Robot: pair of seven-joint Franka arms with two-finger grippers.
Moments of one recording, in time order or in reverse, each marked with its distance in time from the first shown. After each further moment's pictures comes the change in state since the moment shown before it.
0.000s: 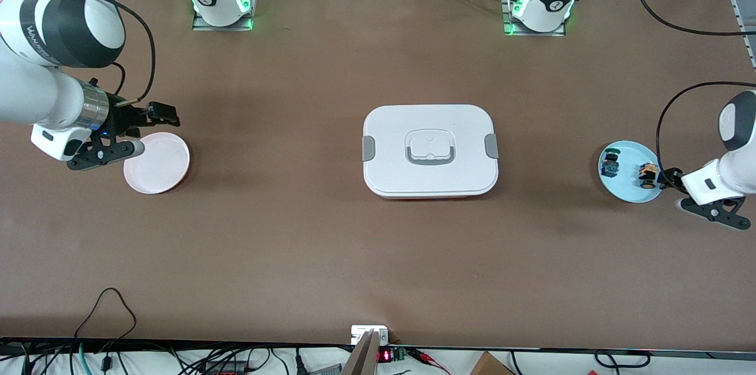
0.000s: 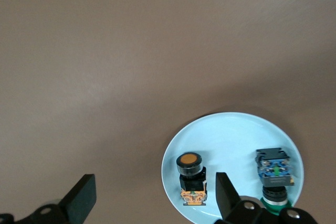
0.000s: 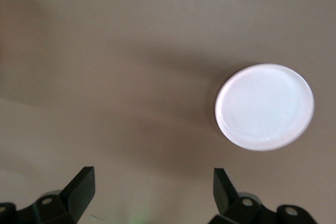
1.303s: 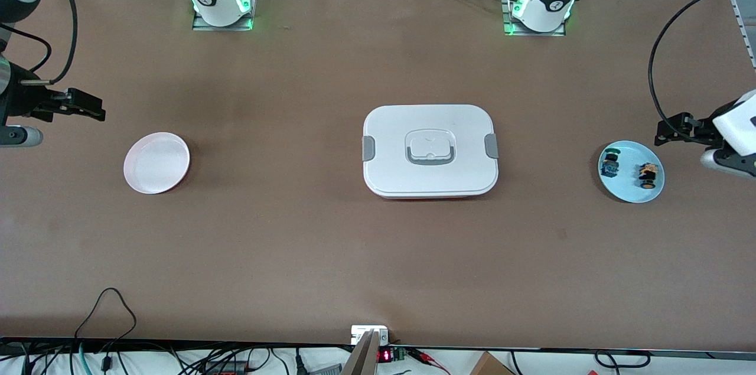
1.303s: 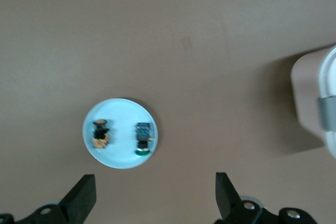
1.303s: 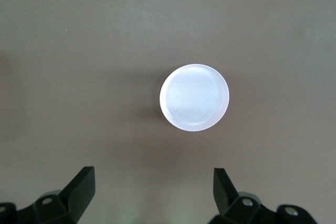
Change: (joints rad) left arm -0.755 -0.456 0.716 0.112 -0.695 -0.394 -0.063; right arm -0.300 -0.021 0.254 0.258 -0.137 -0.145 0.176
